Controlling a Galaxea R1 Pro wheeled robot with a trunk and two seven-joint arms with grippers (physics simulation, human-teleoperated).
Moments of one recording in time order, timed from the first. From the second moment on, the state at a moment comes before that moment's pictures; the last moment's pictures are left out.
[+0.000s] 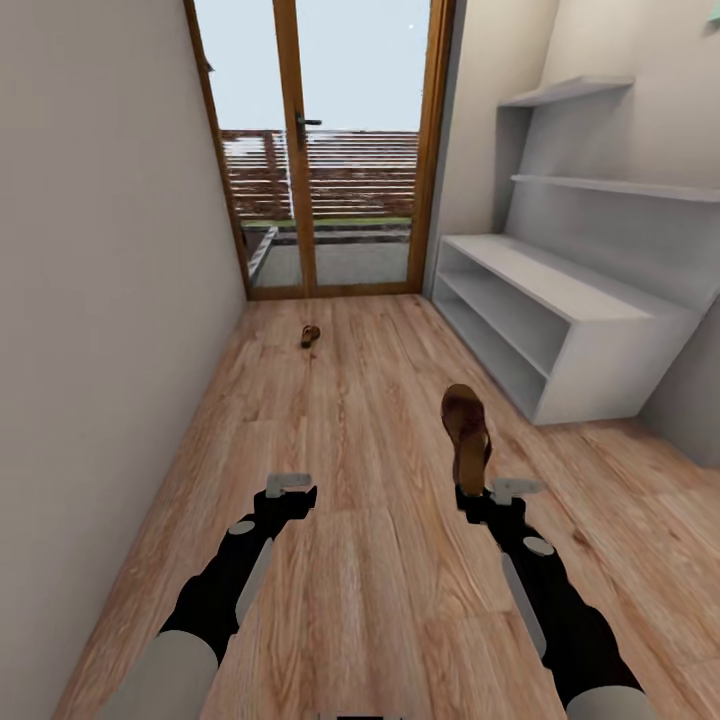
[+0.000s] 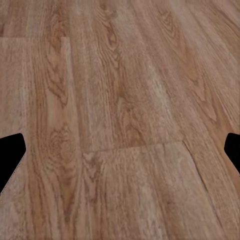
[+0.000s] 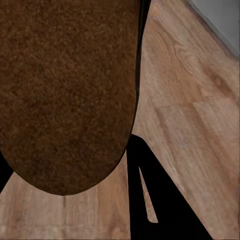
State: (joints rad) left arm -0.60 -0.13 -0.02 -0.85 0.01 0.22 0.00; right arm -0.45 0.00 -0.03 -1.12 -0.01 0.26 -0.02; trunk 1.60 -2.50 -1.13
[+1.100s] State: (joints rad) left arm -0.60 -0.13 -0.02 -0.85 0.02 0.22 0.00; right arm -0.45 0.00 -0.02 -1.15 -0.01 -0.16 -0.03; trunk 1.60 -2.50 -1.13
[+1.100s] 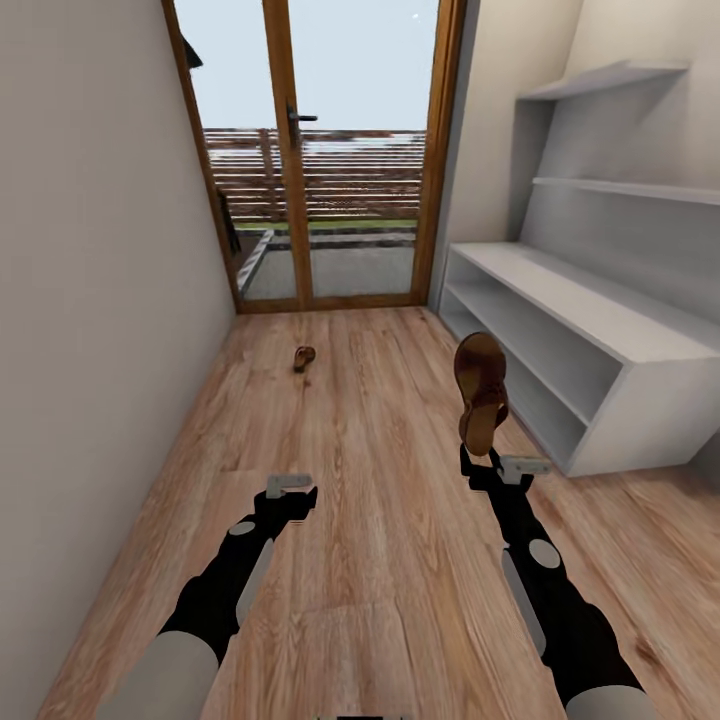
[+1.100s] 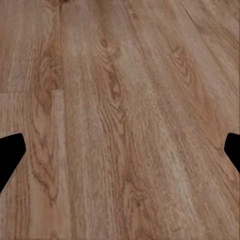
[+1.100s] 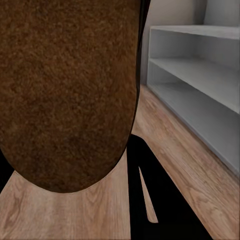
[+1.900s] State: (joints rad) left arm -0.59 -0.13 -0.02 -0.92 0.01 -0.01 -0.01; right arm -0.45 0.00 -0.02 -1.15 -0.01 -0.16 -0.03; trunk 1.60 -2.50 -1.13
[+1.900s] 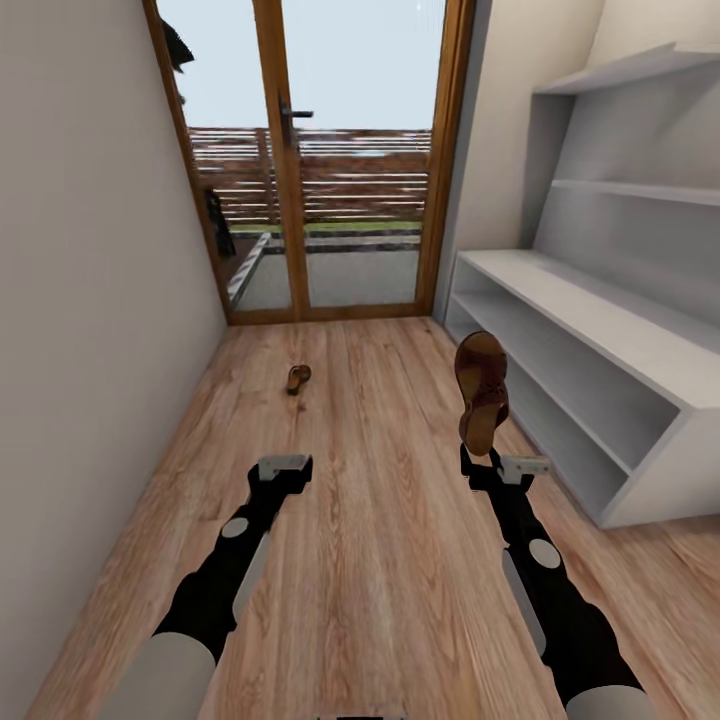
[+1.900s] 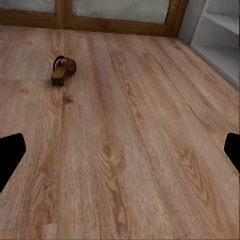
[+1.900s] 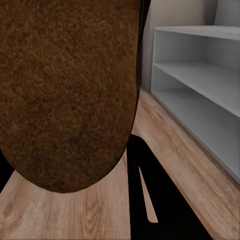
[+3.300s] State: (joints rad) left arm -0.59 -0.12 -0.02 -1.06 0.01 0.38 -0.01; right arm -0.45 0.00 -0.01 -1.15 -0.01 0.01 -0.03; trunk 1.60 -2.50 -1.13
